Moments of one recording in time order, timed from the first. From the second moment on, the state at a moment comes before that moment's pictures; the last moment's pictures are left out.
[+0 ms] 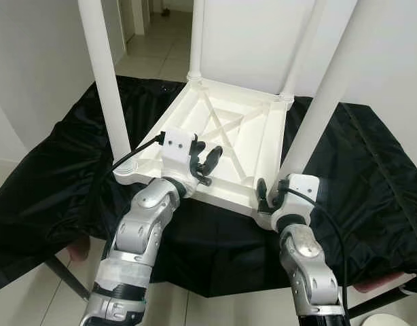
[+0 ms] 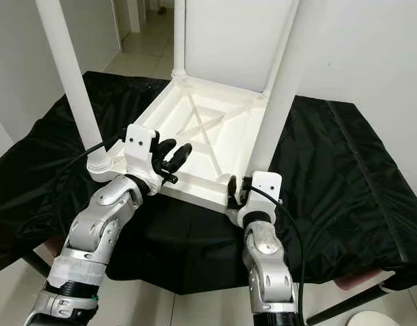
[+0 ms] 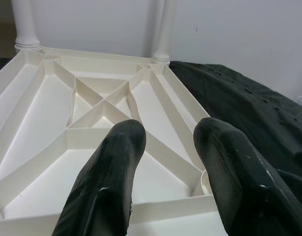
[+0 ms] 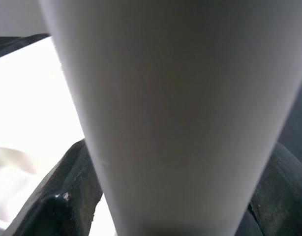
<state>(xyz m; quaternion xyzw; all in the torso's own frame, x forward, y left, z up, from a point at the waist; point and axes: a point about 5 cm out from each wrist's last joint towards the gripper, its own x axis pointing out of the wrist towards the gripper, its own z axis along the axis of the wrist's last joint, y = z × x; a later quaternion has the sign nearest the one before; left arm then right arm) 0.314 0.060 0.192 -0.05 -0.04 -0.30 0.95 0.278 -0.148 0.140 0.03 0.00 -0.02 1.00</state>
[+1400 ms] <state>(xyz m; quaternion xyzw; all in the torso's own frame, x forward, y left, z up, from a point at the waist) 0.296 0.039 0.188 -0.01 -0.03 -0.38 0.93 0.300 -0.193 0.131 -0.08 0.03 0.35 0.93</state>
